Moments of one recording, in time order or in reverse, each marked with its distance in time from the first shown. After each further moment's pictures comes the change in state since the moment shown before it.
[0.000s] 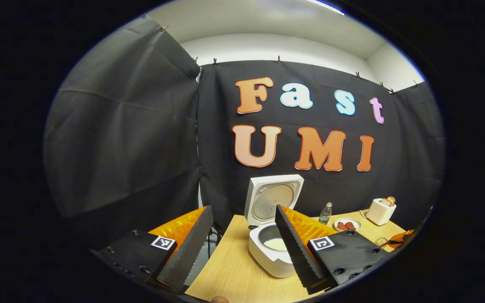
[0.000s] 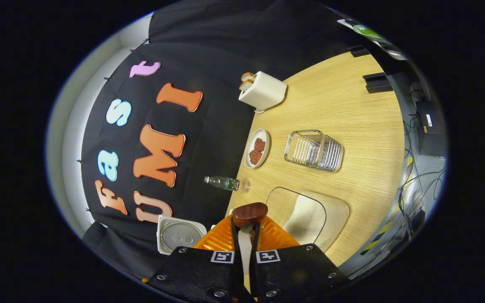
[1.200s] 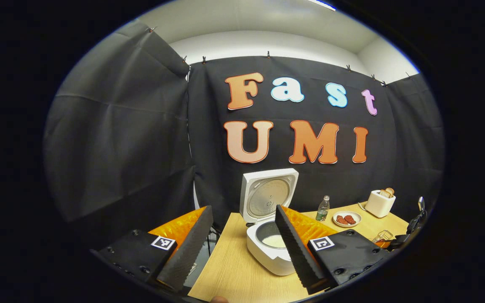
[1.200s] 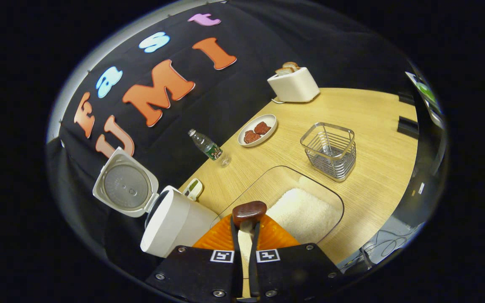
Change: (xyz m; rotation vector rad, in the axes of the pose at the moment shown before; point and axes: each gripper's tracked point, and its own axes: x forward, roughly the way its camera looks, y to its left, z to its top) left arm 0.012 -0.013 -0.013 0.048 0.028 -0.041; right arm 0.042 -0.040 -0.065 -0.454 0.058 -0.163
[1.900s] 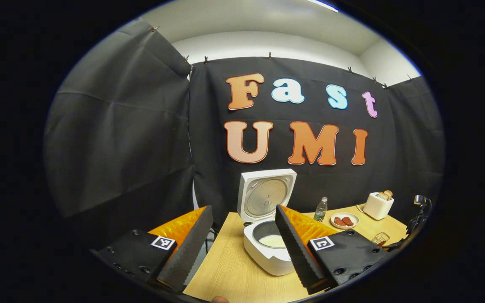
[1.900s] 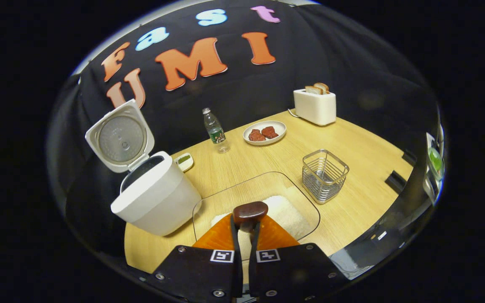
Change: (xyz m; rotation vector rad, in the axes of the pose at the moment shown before) left arm -0.007 -0.008 -0.001 -0.015 -0.001 -0.001; right arm -0.024 -0.001 0.001 -0.383 0.027 -0.077
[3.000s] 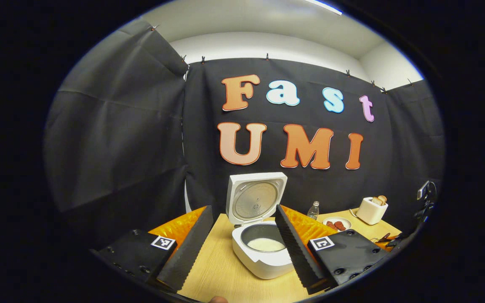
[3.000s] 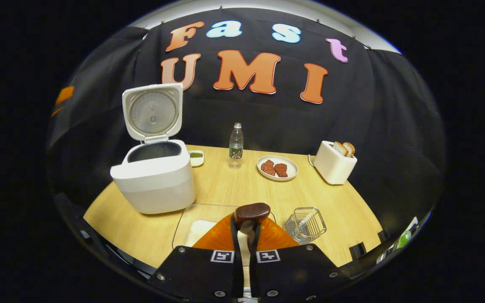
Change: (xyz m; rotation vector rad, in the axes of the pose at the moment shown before) left arm 0.004 -0.035 0.006 -0.022 -0.018 -0.032; right arm -0.015 0.003 0.043 -0.606 -0.146 0.053
